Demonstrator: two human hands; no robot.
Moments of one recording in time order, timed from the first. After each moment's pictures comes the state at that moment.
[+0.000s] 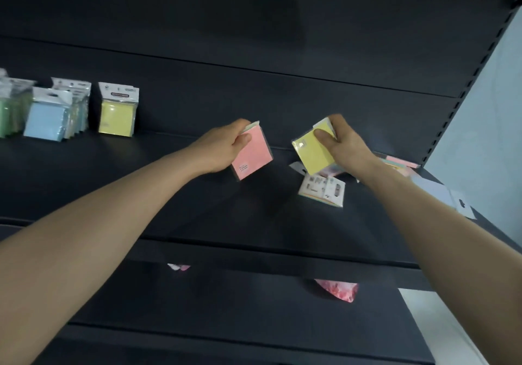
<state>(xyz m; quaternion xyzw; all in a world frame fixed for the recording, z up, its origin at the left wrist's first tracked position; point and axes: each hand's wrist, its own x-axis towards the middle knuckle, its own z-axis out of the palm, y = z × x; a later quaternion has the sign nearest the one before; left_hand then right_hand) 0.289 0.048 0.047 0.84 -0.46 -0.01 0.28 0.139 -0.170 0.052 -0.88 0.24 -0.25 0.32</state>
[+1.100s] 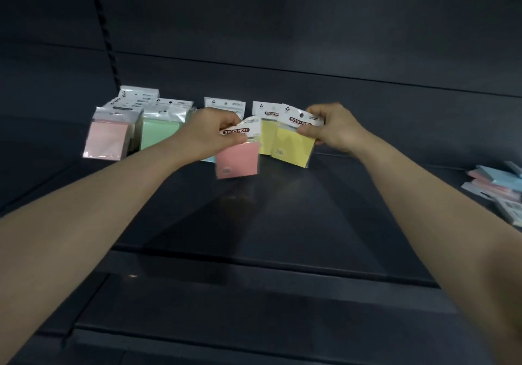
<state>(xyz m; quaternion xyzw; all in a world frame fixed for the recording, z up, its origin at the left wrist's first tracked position) 0.558 0.335 0.061 0.81 -0.47 0.05 0.35 0.436 0.095 0.073 -0.91 0.15 -0.22 0.33</state>
